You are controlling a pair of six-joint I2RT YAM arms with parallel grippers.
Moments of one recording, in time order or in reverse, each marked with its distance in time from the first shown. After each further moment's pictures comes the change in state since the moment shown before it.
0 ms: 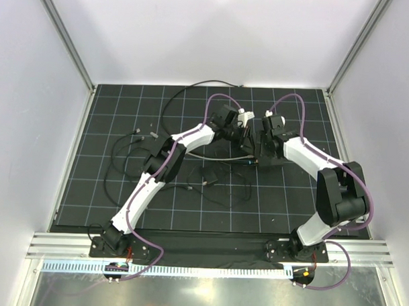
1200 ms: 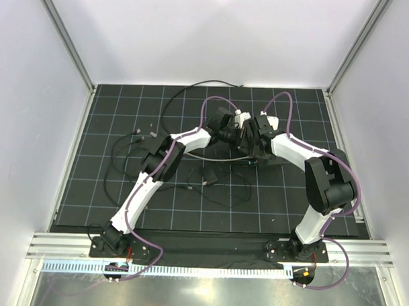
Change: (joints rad) left arm 0.020 -0.033 -0.129 0.171 0.035 -0.031; right arm 0.076 0.144 0.077 -0.028 0.172 0.135
